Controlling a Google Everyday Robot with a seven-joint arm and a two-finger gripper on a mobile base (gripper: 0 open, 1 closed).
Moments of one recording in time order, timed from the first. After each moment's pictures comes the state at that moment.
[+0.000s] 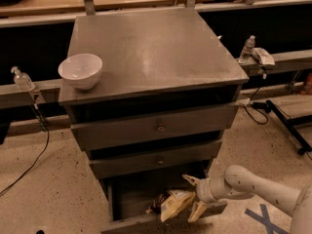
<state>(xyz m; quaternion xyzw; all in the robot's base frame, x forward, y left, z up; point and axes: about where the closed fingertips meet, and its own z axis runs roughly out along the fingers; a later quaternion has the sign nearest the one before) 0.501 -0.144 0.313 -0.68 0.63 0.23 0.31</state>
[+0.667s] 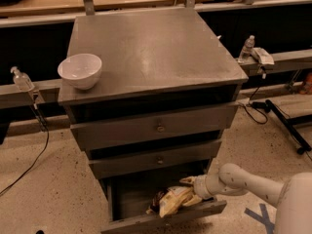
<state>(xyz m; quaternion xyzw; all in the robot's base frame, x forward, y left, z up) 0.538 -0.143 0.281 -0.67 0.65 0.18 0.31</state>
